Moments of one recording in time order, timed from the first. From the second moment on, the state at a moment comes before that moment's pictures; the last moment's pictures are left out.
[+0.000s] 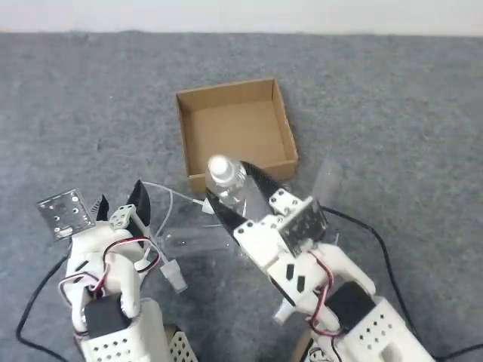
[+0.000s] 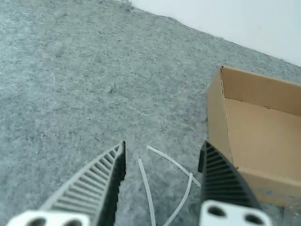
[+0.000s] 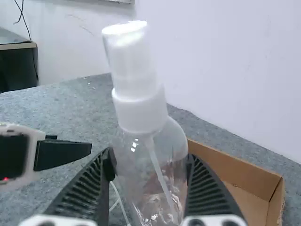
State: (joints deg) left arm -21.8 -103.5 87.4 59.9 15.0; right arm -45.3 -81.5 76.2 19.7 2.9
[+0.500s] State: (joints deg) left arm -27.0 -103.5 87.4 59.9 15.0; right arm -38.7 -35.7 52.5 6.4 2.4
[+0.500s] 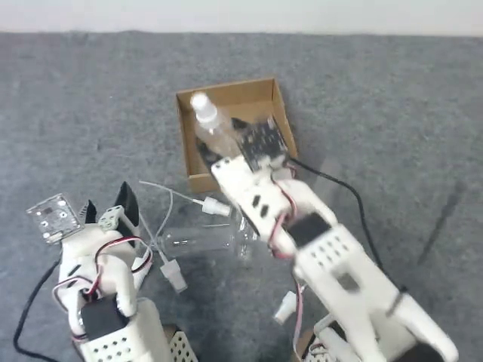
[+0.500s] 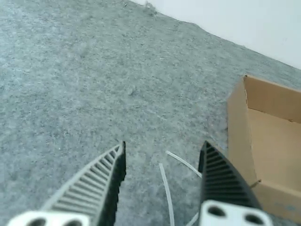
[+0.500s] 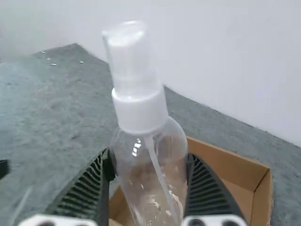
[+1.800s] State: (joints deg) left arm -27.0 -103.5 88.5 59.9 15.0; right arm -33.9 34.7 2.2 -11.5 -7.4
